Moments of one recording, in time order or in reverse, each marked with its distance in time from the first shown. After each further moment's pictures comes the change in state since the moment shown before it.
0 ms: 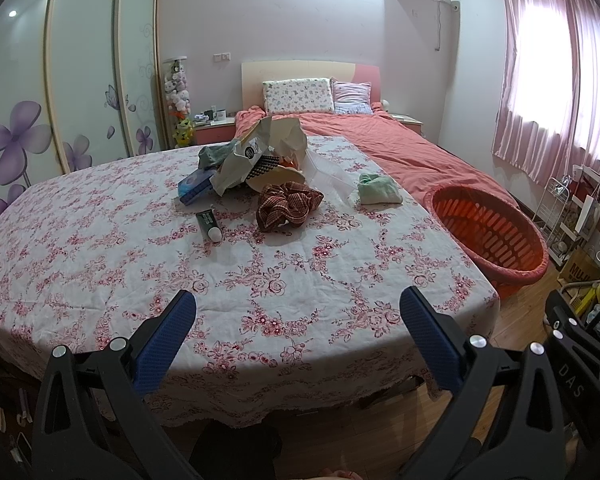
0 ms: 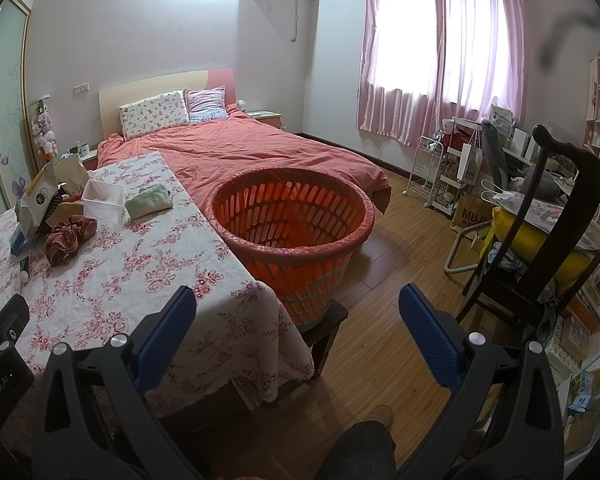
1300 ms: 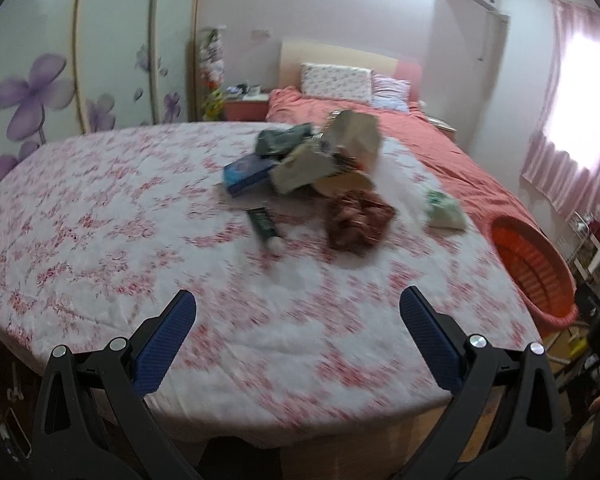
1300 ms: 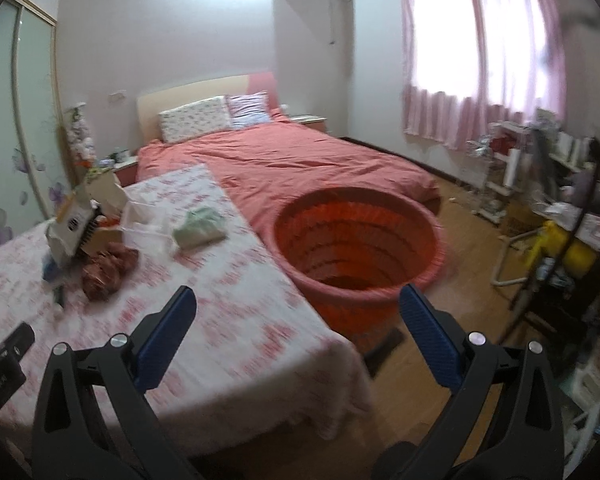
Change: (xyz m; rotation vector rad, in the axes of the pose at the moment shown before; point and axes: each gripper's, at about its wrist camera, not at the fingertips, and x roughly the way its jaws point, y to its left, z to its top) left arm 0.053 0.079 0.031 -0.159 0.079 0.055; right arm 0.039 0.044 0.049 -0.003 -0.002 0.199
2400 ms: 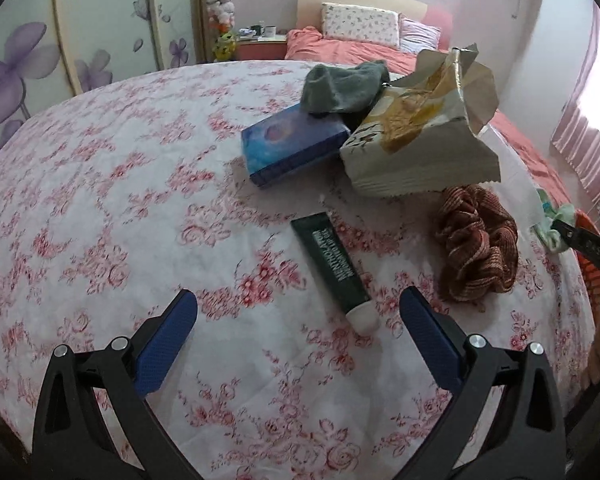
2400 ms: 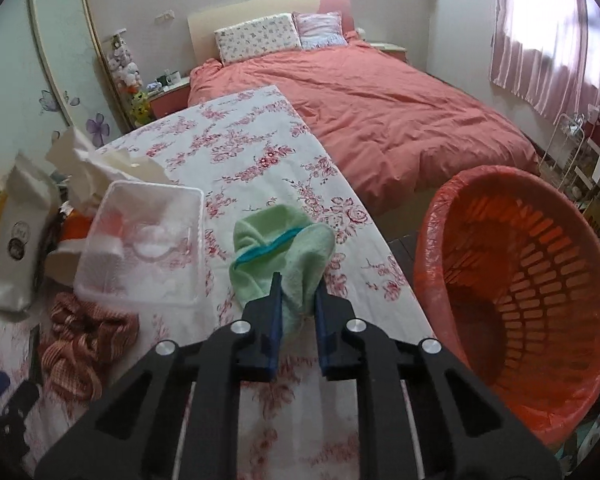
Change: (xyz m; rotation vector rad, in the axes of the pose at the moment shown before) left arm 0.110 0.033 0.038 0.014 0.220 0.062; right arm 0.204 0.102 0.051 -0.122 0.294 0.199
